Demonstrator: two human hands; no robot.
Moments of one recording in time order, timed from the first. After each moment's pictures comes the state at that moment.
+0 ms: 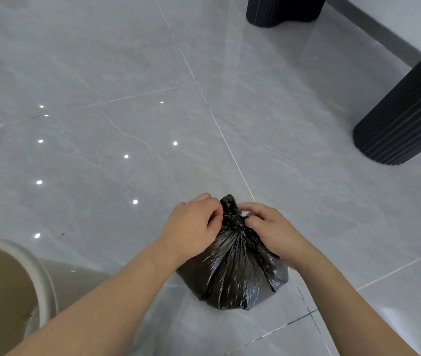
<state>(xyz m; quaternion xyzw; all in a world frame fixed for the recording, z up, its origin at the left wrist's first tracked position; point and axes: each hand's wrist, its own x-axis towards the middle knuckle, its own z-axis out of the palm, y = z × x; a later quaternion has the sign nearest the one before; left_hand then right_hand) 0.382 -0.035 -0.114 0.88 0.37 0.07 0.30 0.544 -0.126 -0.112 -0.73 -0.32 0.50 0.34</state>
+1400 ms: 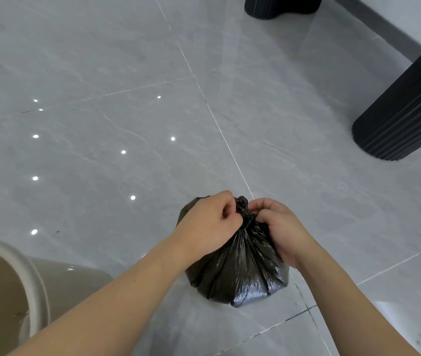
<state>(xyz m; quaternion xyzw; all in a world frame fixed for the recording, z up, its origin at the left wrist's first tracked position) 0.406 -0.048 -0.105 0.79 0.39 0.08 0.46 0.549 -0.128 -0.117 -0.67 -0.14 0.55 0.47</state>
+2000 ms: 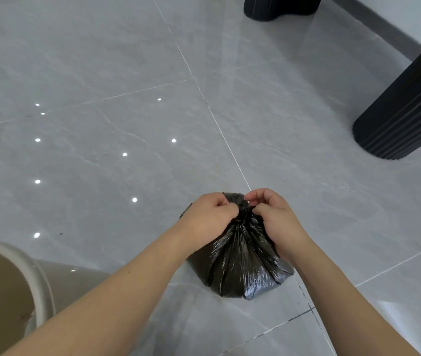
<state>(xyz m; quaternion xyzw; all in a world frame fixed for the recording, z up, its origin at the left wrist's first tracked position) 0.410 -0.039 -0.096 0.67 0.50 0.04 0.55 0.540 -0.119 -0.113 -0.69 -0.21 0.48 0.50</state>
